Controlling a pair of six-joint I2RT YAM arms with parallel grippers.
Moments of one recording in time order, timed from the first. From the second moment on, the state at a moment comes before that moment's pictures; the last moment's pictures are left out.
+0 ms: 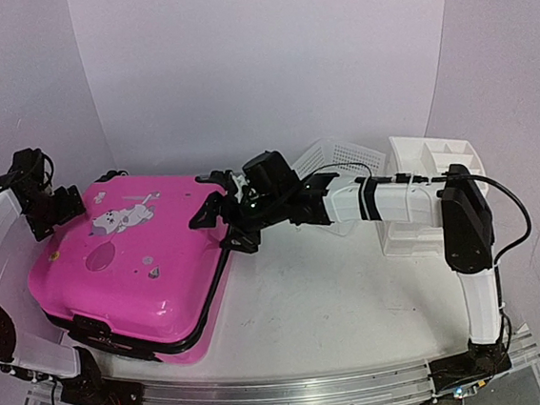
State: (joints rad) left arm 0.16 1.27 1.24 -0.88 -0.03 -0.36; right arm 0.96 2.08 1.70 -0.14 -0.41 1.09
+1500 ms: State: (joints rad) left arm -0.09 1.07 1.05 -0.90 0.40 -0.47; right arm 0.93 1.67 1.46 -0.74 -0.24 0.46
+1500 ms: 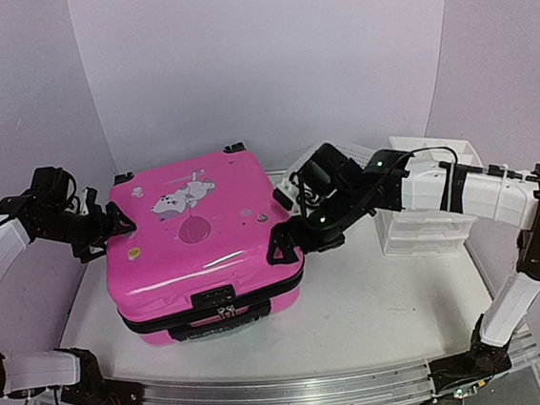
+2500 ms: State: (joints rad) left arm -0.11 1.03 0.93 -0.75 0.61 -0.48; right arm 1.13 1.66 1.12 -0.30 0.20 0.32
